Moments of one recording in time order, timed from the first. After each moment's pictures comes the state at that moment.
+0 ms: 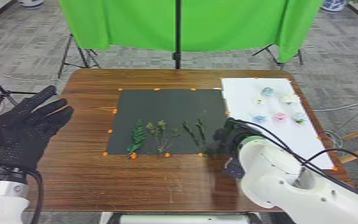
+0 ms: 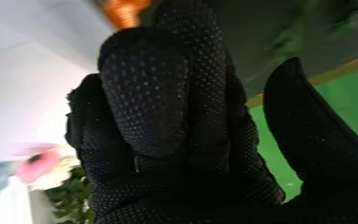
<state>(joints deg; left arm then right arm) 141.0 -48.3 -108.1 -138.5 24.3 21.1 18.2 -66.9 -42.1 34.2 -119.3 -100.8 3.2 62.7</state>
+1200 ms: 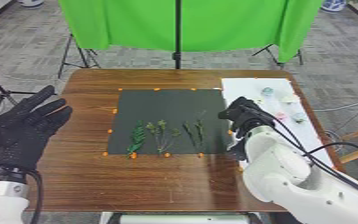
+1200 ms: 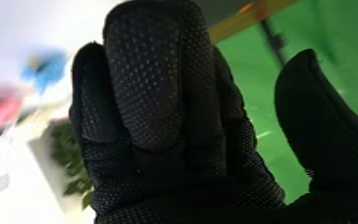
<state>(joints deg) 141.1 -47.9 -107.9 -137.9 24.1 21.2 19.4 -66.4 -39.6 36.6 -120.2 -108.6 14.3 62.0</state>
